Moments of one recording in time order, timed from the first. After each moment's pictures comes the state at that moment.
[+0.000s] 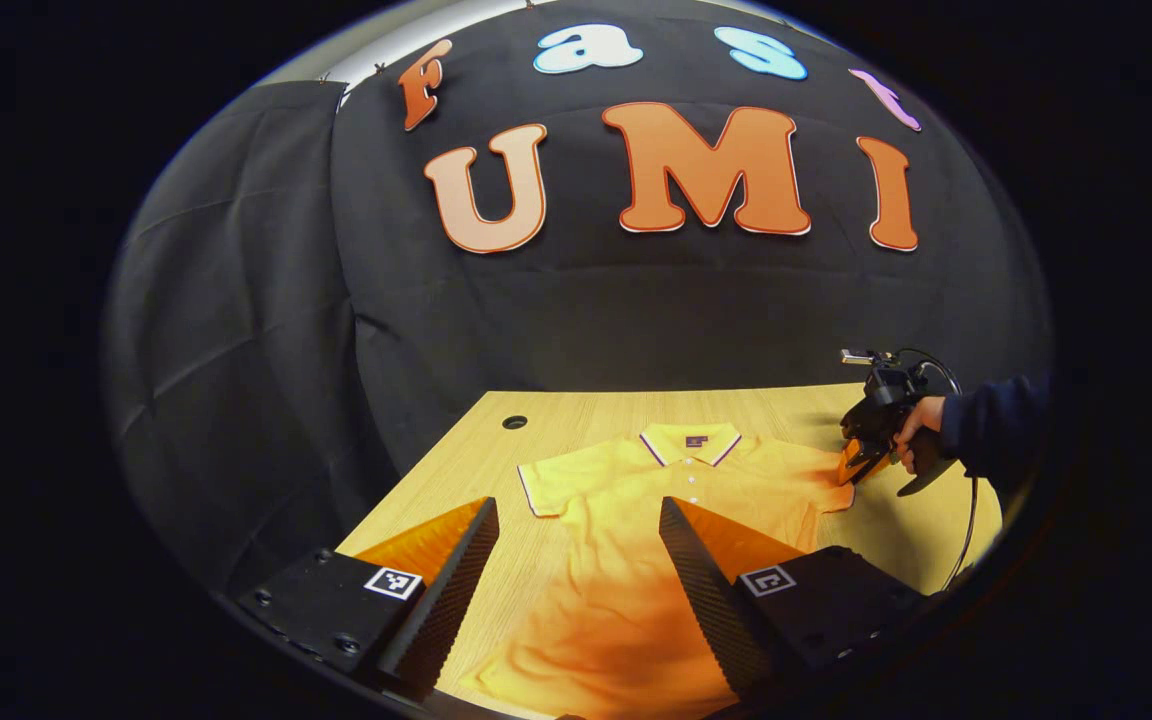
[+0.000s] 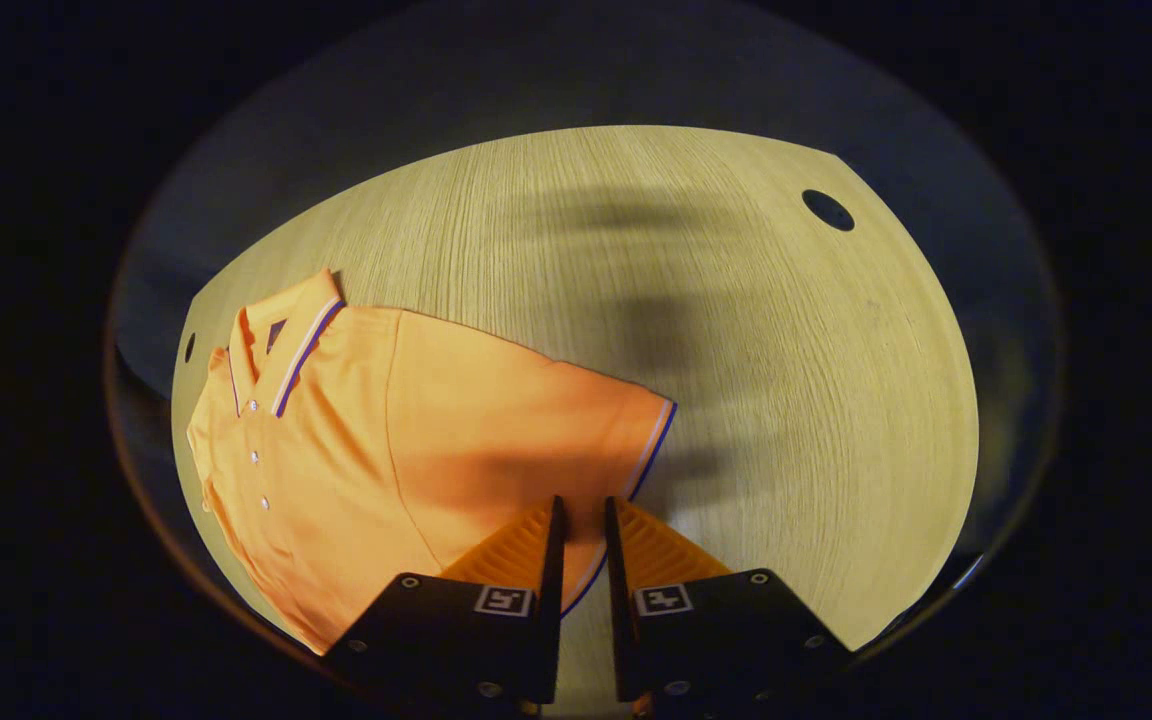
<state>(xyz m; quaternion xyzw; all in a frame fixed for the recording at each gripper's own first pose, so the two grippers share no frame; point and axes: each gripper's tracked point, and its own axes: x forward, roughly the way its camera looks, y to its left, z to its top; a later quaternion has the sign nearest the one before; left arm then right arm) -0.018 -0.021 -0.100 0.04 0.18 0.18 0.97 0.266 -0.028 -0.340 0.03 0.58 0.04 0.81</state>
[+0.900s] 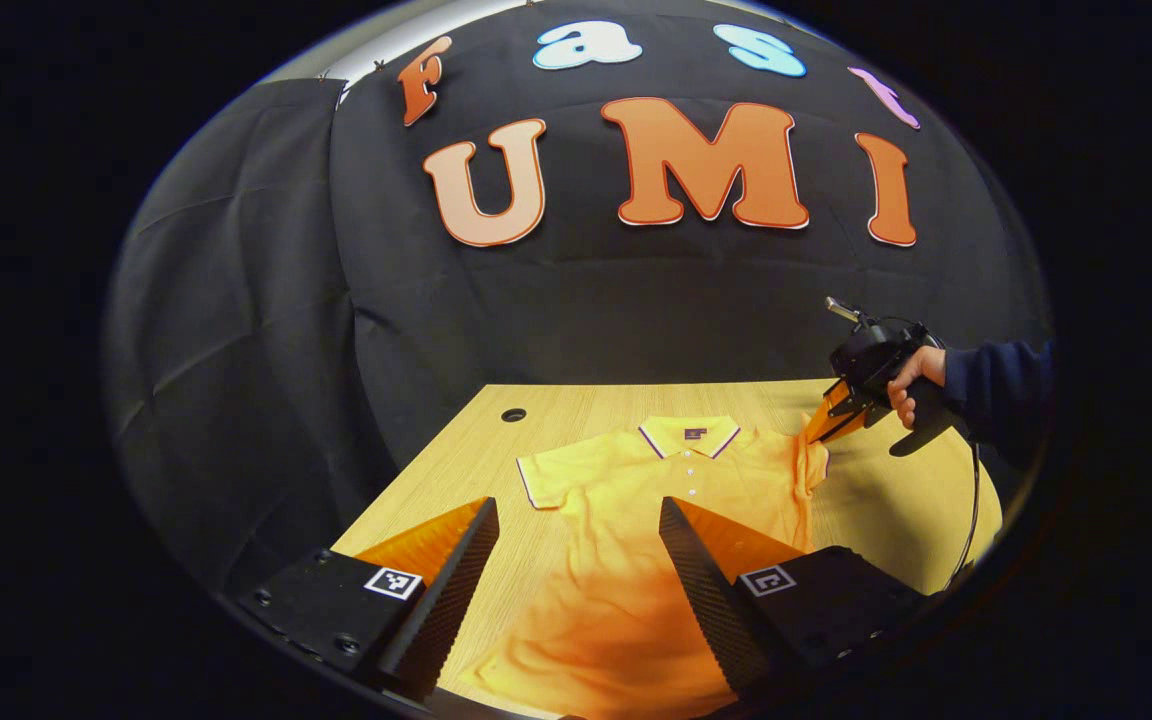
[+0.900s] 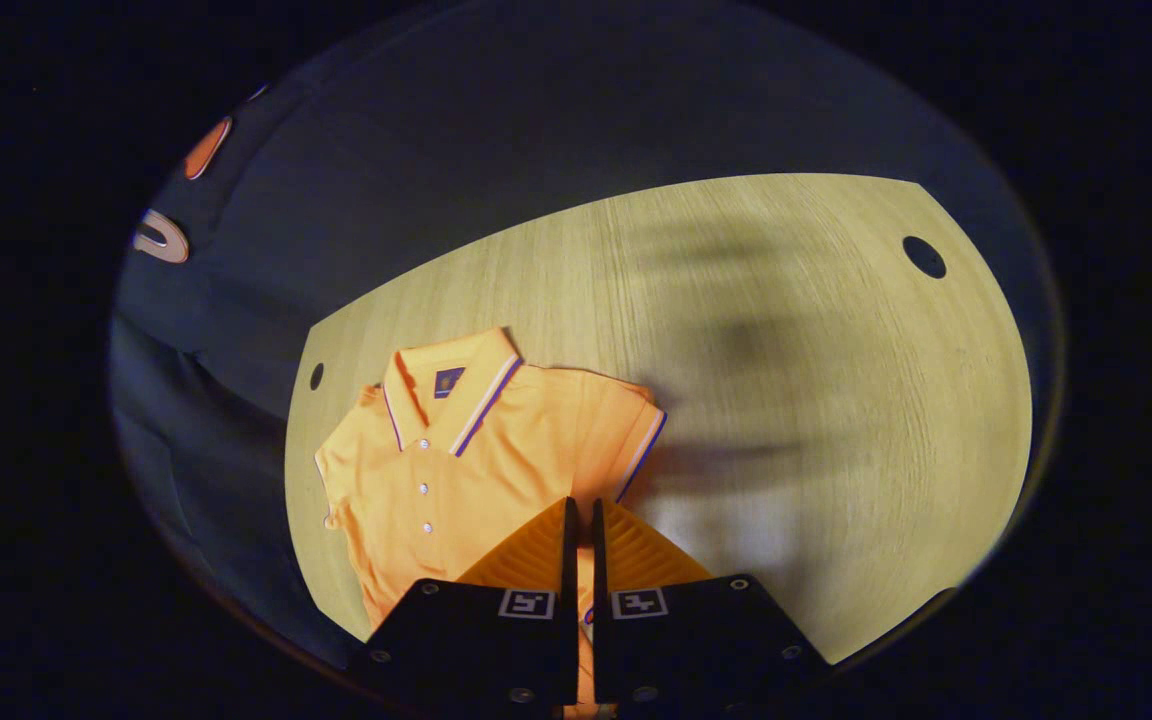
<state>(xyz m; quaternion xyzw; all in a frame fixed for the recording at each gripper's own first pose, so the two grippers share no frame) -0.023 -0.022 -0.105 0.04 0.19 0.19 0.96 0.276 0.063 -0.267 0.11 0.54 0.18 0.81</state>
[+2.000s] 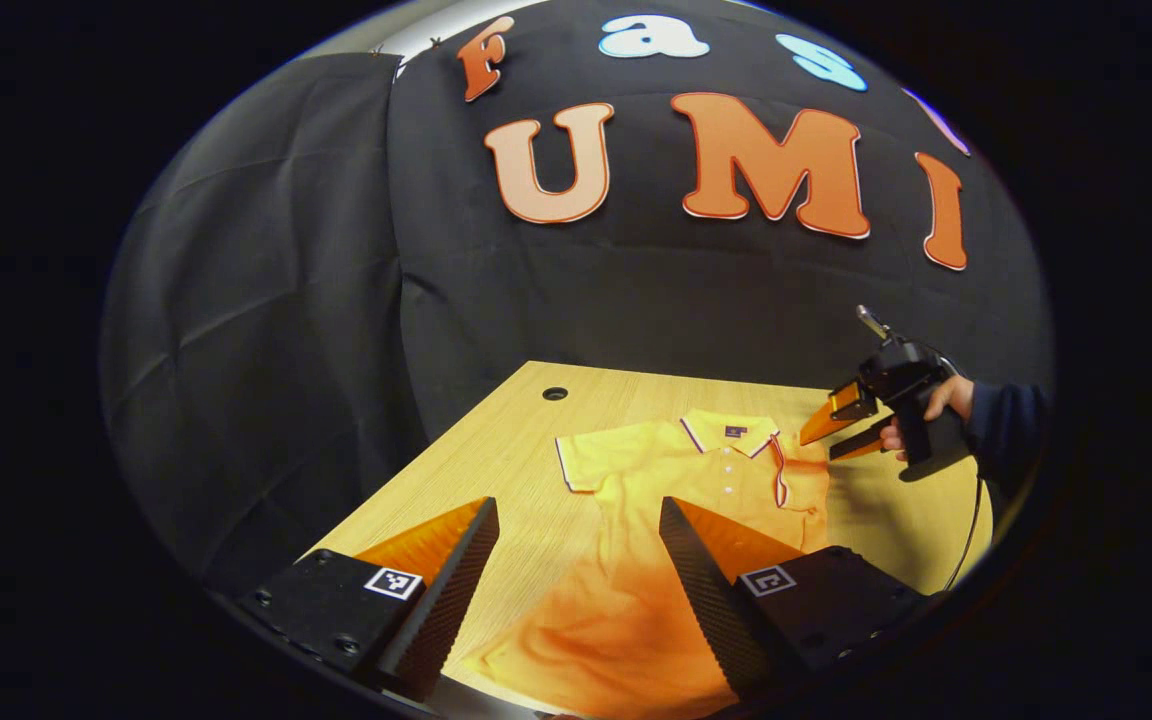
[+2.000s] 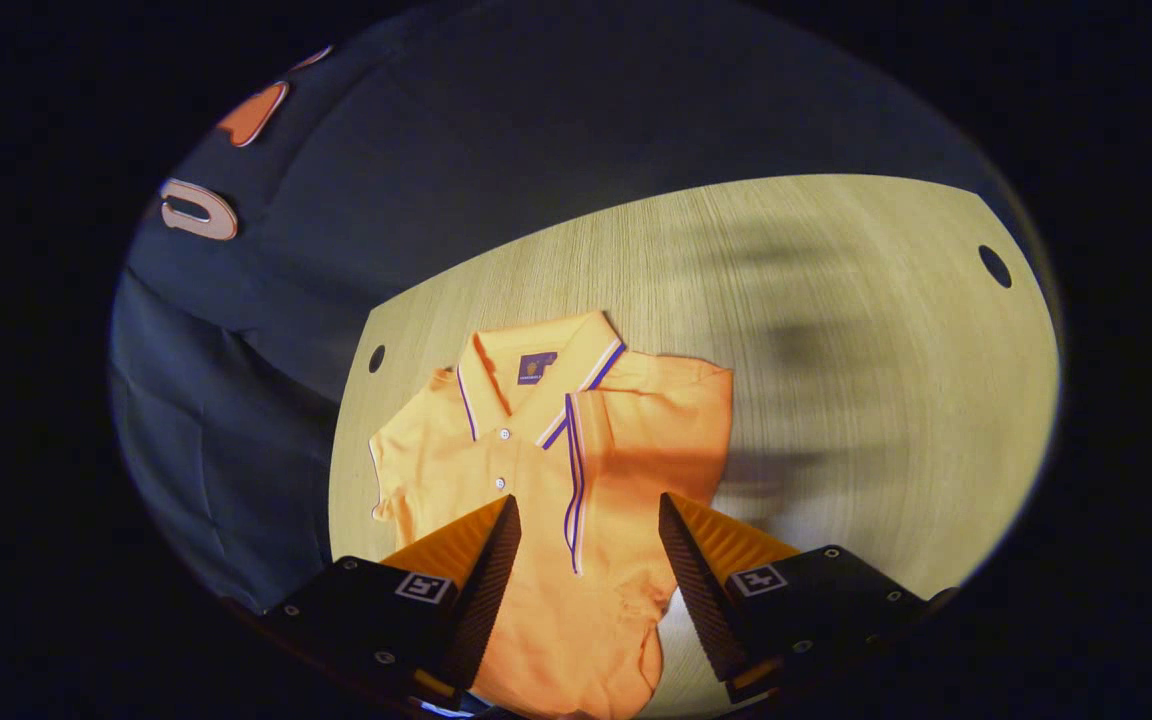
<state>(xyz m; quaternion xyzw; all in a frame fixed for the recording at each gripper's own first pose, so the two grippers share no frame) -0.040 0.017 -0.115 -0.02 0.20 0.25 0.95 0.266 0.109 -0.258 0.13 0.51 0.24 0.81</state>
